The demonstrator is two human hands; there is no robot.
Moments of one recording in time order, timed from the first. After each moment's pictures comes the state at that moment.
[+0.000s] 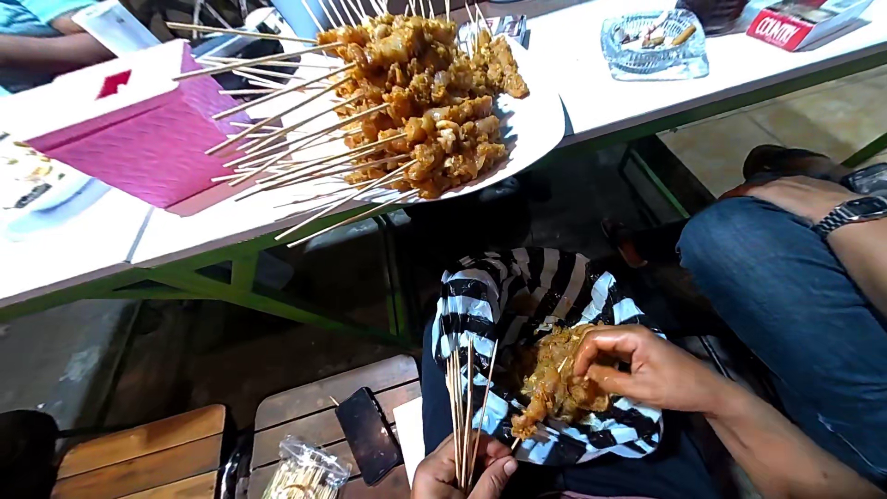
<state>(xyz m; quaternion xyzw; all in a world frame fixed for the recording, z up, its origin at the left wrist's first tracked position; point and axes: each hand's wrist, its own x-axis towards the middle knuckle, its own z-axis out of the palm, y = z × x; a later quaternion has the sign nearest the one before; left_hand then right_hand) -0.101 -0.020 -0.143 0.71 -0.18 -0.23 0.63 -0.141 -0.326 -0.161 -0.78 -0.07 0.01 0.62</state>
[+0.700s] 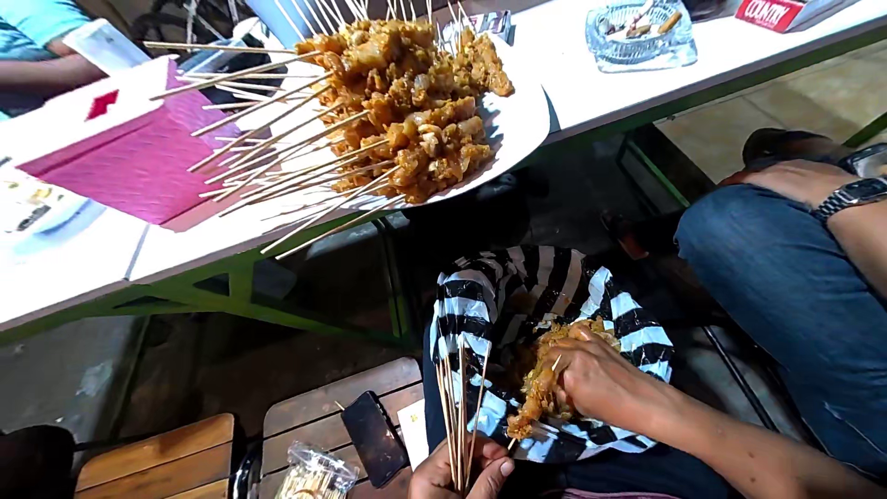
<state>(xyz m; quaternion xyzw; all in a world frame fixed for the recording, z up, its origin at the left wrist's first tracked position) -0.101 -0.018 -0.140 0.71 -0.17 -0.24 0.64 -0.127 -0.277 -0.168 -0.97 -0.13 0.02 0.19</state>
